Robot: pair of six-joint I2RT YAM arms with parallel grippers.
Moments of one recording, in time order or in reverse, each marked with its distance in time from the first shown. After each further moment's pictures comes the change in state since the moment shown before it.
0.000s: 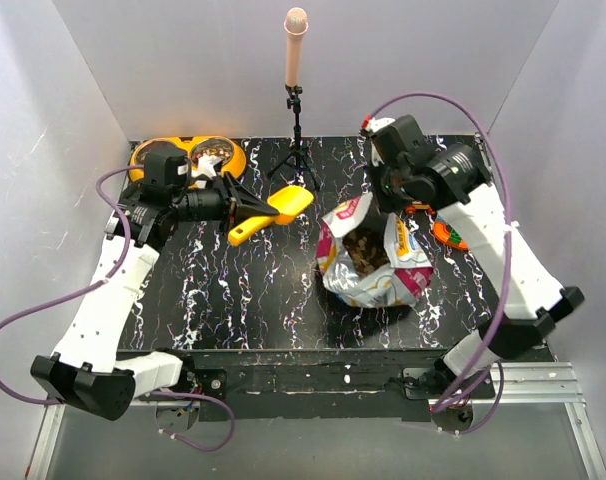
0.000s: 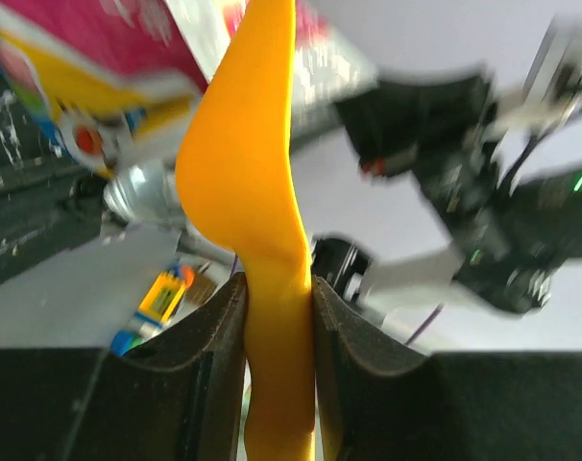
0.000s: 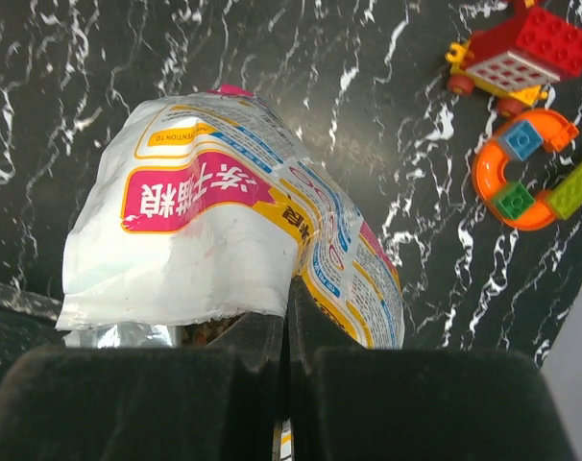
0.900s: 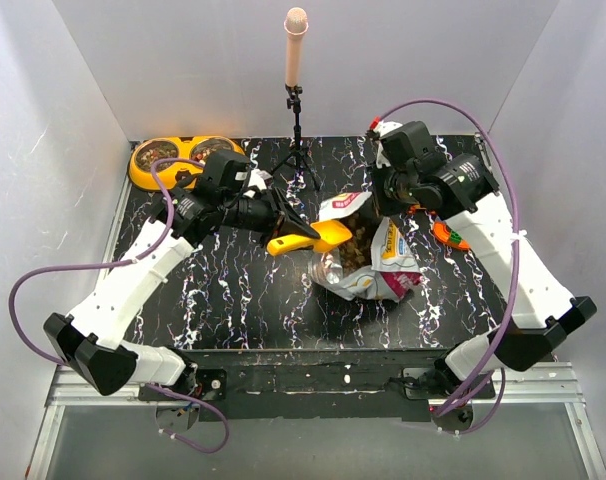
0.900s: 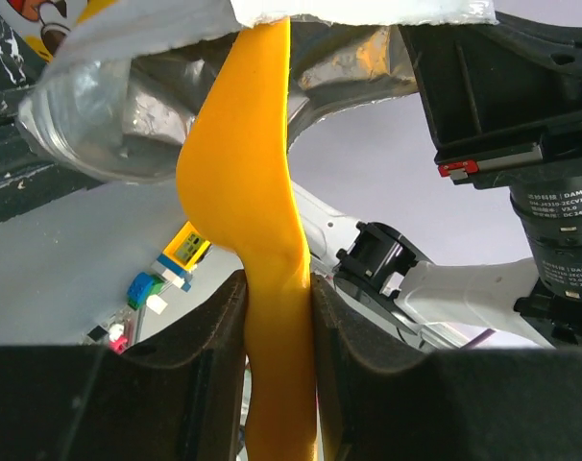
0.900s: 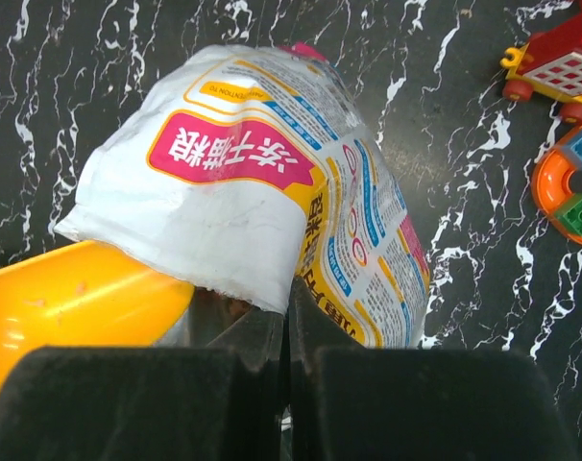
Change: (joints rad) left arm -0.349 0.130 0.124 -0.108 -0.159 -0.057; right arm -0.027 -0.016 -0.072 0.133 -0.107 0.059
